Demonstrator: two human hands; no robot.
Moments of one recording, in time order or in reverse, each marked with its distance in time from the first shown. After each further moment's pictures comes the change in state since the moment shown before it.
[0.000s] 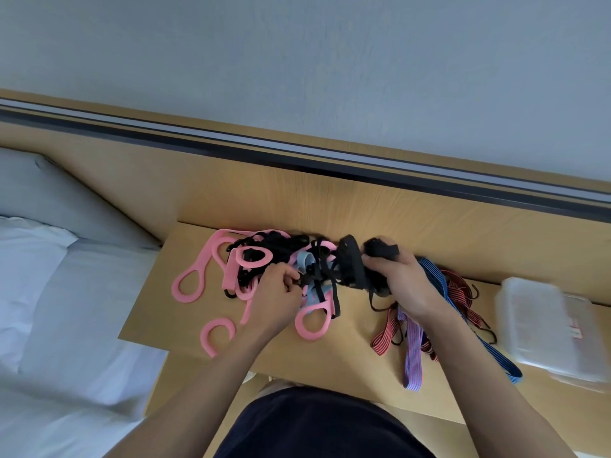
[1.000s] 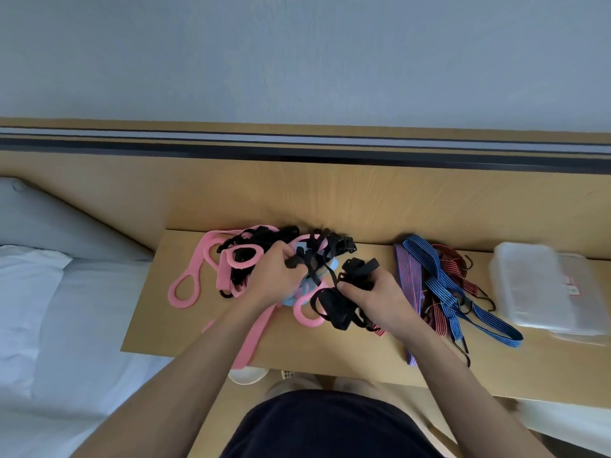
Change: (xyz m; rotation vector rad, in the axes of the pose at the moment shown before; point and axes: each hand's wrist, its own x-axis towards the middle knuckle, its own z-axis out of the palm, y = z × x) left_hand 0.024 0.035 -0.006 0.240 -0.169 -0.070; right_hand -0.025 0.073 0.014 -0.128 0.153 0.057
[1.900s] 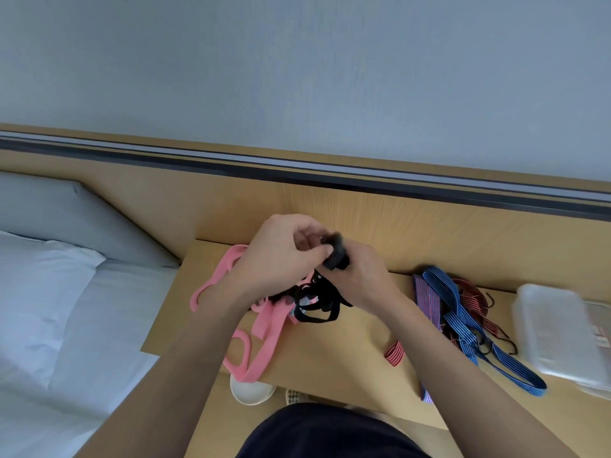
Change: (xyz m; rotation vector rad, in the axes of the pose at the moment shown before) left_hand -0.076 0.100 -0.120 -0.133 0.032 0.343; right_hand 0.028 -0.091 0.039 -0.423 -0.076 -0.484
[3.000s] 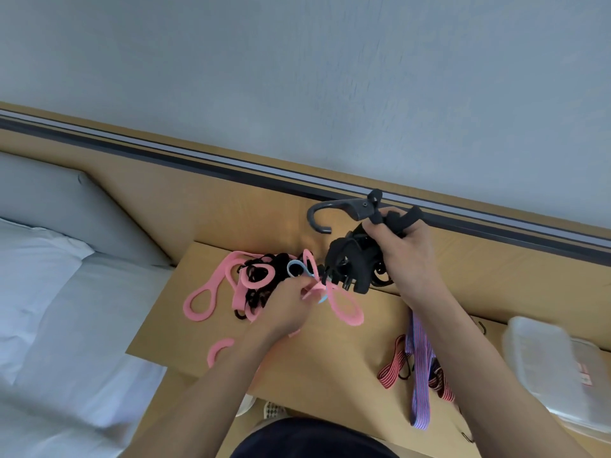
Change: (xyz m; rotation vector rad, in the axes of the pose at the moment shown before) left_hand 0.014 -0.118 0.079 -0.025 -0.003 -0.190; right_hand 0.018 -0.050 -0.054 0.527 0.219 -0.001
